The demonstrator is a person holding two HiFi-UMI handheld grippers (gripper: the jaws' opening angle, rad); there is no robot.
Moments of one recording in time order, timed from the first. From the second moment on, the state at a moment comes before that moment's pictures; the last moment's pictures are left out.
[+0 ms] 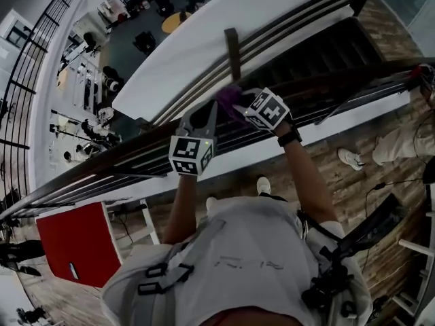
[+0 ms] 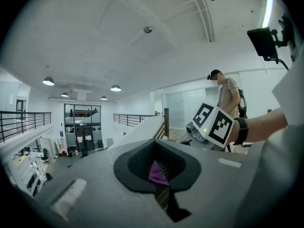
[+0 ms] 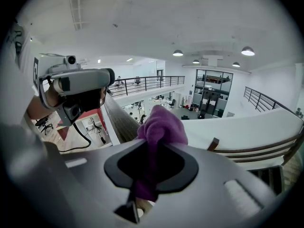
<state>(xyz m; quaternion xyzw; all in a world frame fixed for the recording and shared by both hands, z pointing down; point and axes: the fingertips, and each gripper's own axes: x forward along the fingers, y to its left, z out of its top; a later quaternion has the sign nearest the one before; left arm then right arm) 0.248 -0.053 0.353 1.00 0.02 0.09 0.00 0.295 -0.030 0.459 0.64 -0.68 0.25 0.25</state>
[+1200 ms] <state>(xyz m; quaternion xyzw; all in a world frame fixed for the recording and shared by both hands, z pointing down) 0.456 0.196 0.347 0.96 0.27 0.11 0.03 0.548 0.208 0.434 0.83 -0.48 0.27 0.10</state>
